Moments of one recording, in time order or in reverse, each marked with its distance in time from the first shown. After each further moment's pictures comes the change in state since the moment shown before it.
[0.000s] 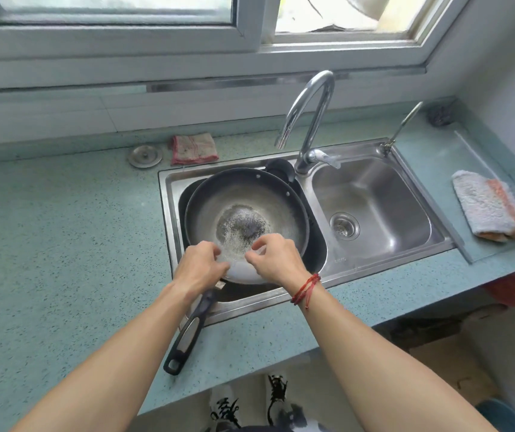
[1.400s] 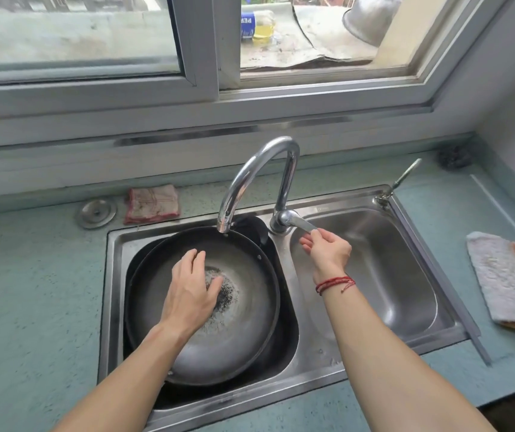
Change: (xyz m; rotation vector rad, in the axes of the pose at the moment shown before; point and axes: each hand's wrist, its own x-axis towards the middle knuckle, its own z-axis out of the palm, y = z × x) left_hand 0.110 0.100 0.039 0.077 0.221 0.084; right_hand 0.216 0.100 -0.133 1.167 0.485 0.380
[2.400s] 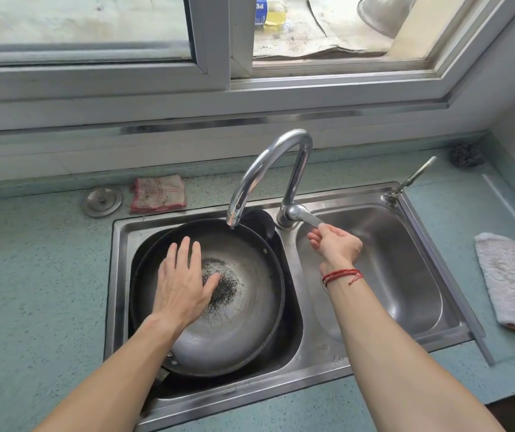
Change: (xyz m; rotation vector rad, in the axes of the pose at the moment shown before) left_hand 0.005 -0.027 -0.003 0.319 -0.023 0.041; right_hand 0.002 -0.003 0.003 0.062 0.057 0.031
